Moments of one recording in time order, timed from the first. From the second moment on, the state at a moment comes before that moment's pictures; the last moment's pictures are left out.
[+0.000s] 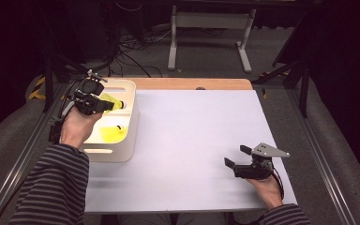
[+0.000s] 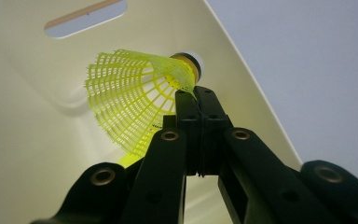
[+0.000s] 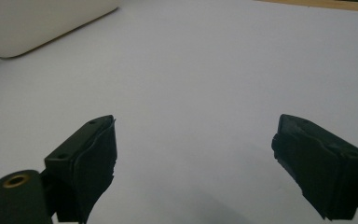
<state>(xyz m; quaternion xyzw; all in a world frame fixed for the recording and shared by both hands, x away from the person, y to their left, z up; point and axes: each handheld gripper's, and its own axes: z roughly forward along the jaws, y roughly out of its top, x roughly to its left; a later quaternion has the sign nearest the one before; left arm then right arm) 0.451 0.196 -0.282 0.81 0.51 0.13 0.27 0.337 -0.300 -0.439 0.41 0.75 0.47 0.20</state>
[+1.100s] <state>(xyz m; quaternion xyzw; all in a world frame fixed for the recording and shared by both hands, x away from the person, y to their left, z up) 0.467 0.183 -0.298 0.80 0.53 0.13 0.24 0.337 -0.301 -0.439 0.41 0.75 0.47 0.20</state>
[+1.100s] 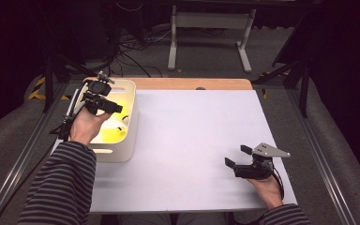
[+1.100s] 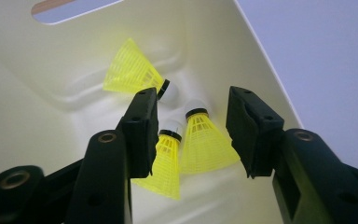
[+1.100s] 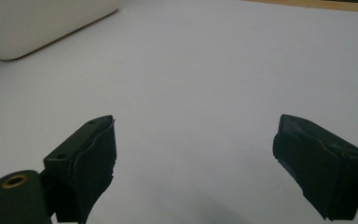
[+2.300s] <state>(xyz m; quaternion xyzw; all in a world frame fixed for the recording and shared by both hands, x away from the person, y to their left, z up) 0.452 0.153 -0.284 0.82 0.49 0.13 0.27 0.332 -0.308 -0.438 0.42 0.75 0.48 0.21</state>
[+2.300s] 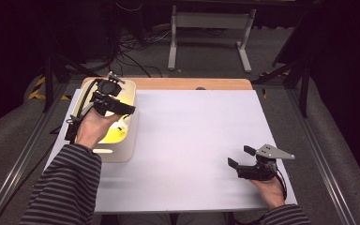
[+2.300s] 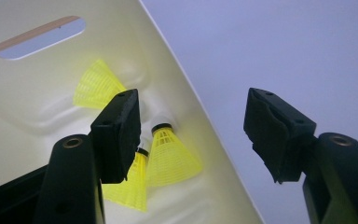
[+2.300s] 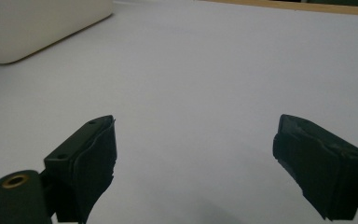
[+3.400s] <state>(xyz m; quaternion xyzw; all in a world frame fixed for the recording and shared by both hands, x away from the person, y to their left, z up) 0.439 0.096 -0.297 0.85 0.43 0.11 0.28 0.332 -0.308 -0.438 0.41 0.75 0.48 0.21</state>
